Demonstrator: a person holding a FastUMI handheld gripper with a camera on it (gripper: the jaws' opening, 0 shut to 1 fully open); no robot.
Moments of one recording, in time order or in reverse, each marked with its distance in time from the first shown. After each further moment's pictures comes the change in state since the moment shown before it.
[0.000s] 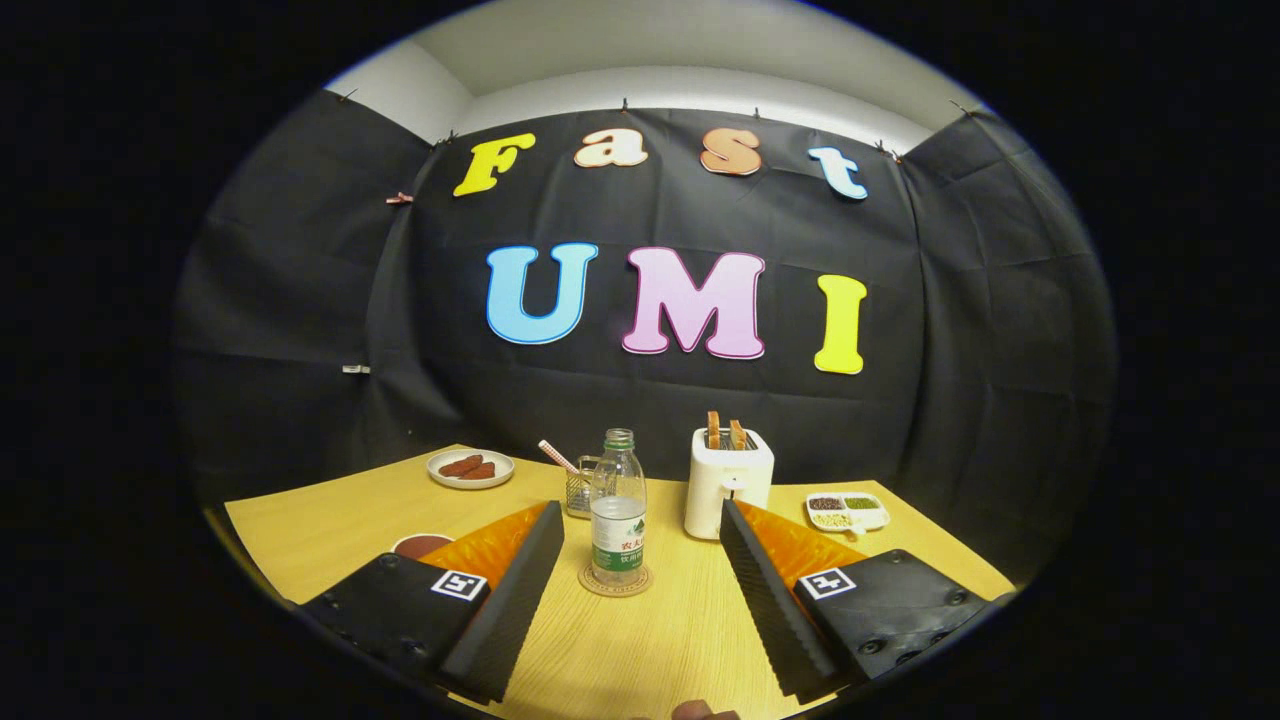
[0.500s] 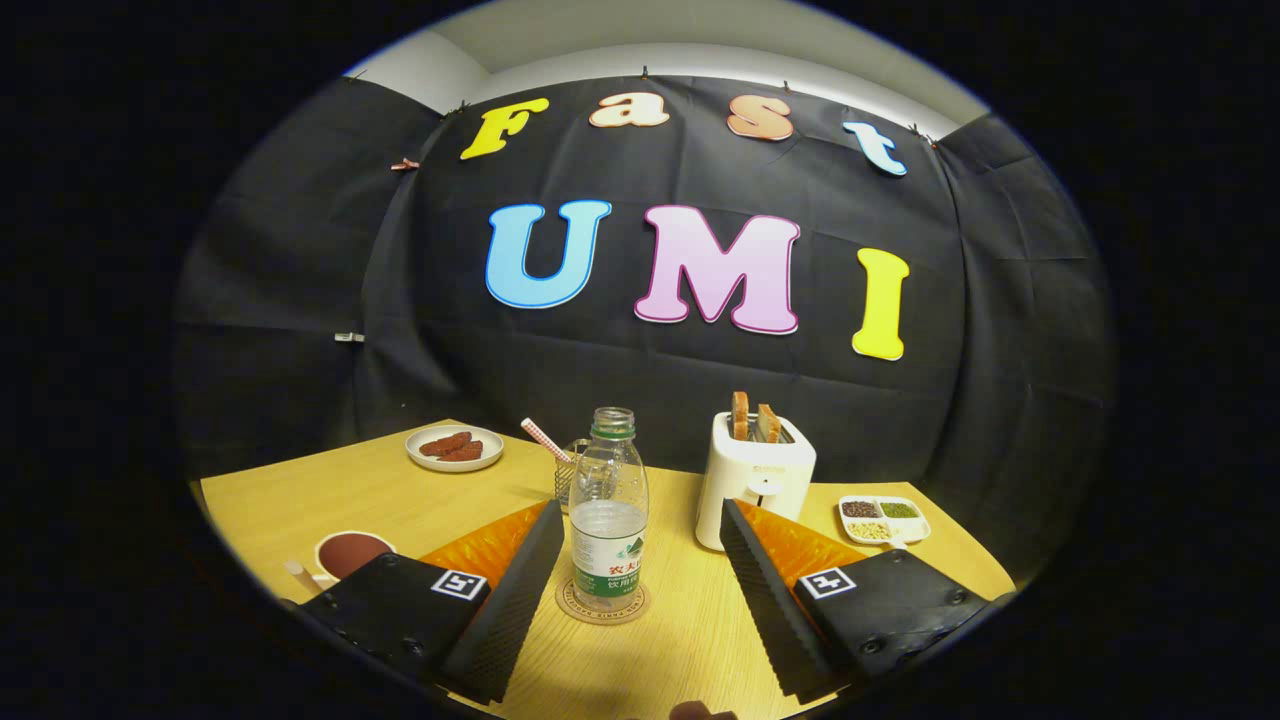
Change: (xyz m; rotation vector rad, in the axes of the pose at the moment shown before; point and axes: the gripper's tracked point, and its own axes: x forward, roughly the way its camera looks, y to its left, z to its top) arm 0.095 -0.001 -0.023 -0.043 0.075 0.054
